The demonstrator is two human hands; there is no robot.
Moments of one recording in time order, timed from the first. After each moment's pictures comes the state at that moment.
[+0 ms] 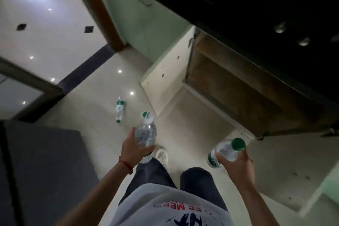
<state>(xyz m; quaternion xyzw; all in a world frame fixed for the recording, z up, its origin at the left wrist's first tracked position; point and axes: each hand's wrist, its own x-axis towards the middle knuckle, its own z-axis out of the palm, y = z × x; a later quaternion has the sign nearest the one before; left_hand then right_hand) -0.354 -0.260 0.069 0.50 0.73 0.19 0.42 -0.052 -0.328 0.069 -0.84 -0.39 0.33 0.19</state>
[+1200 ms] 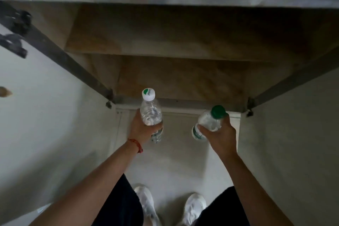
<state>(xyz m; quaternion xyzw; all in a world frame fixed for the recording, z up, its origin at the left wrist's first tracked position) -0.050 -0.020 -0.279 0.65 0.55 0.10 0.51 0.109 -0.188 -0.269 -0.86 -0.18 0.22 0.42</state>
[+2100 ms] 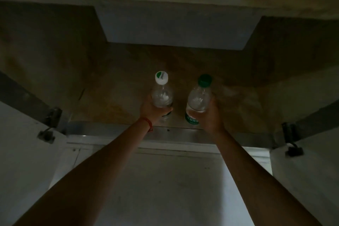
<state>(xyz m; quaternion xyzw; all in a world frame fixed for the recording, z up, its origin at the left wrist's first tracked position) 0.130 0.110 -0.530 0.68 0.46 0.19 0.54 0.252 -0.025 -0.528 -0.77 -0.24 0.23 0.54</state>
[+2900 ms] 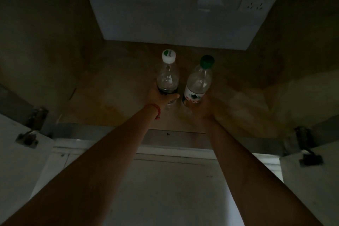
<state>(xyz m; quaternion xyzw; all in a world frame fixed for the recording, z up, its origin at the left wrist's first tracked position) 0.176 0.139 -0.543 0.68 0.41 0.20 0.57 0.270 0.025 -0.557 -0.80 -0.23 0.18 0.52</state>
